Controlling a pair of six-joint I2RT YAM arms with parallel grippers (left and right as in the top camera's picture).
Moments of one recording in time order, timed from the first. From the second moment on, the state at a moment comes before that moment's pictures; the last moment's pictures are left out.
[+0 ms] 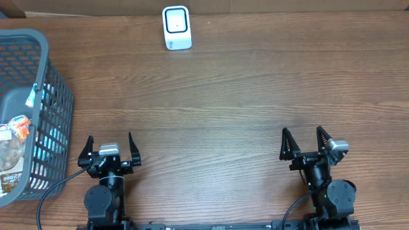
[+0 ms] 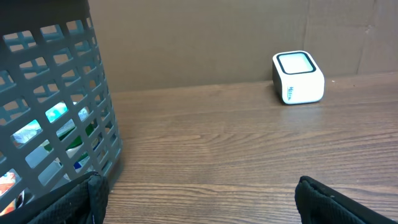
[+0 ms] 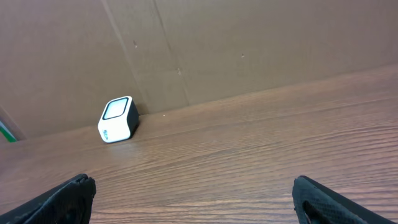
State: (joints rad) left arm 0.04 0.02 0.01 -0.07 -0.12 0.11; right arm 0.10 0.01 0.02 -0.03 -0.03 0.28
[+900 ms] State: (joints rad) left arm 0.04 0.02 0.01 -0.06 -0.15 0.08; right arm 0.10 0.01 0.02 -0.03 -0.03 0.28
